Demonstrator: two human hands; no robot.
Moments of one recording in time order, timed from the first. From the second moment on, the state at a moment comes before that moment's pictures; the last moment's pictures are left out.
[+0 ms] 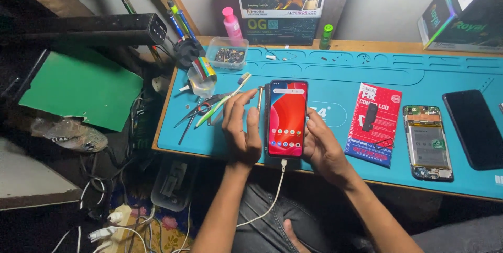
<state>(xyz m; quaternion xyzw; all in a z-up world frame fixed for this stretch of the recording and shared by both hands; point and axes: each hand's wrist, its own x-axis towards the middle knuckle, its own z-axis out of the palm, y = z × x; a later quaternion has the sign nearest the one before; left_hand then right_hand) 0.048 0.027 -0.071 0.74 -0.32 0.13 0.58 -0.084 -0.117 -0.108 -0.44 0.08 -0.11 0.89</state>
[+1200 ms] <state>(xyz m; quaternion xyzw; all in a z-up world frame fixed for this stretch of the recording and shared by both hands) 0.057 0.023 -0.101 0.77 -0.12 0.18 0.60 -0.095 -0.118 -0.112 -0.50 0.11 -0.09 0.86</state>
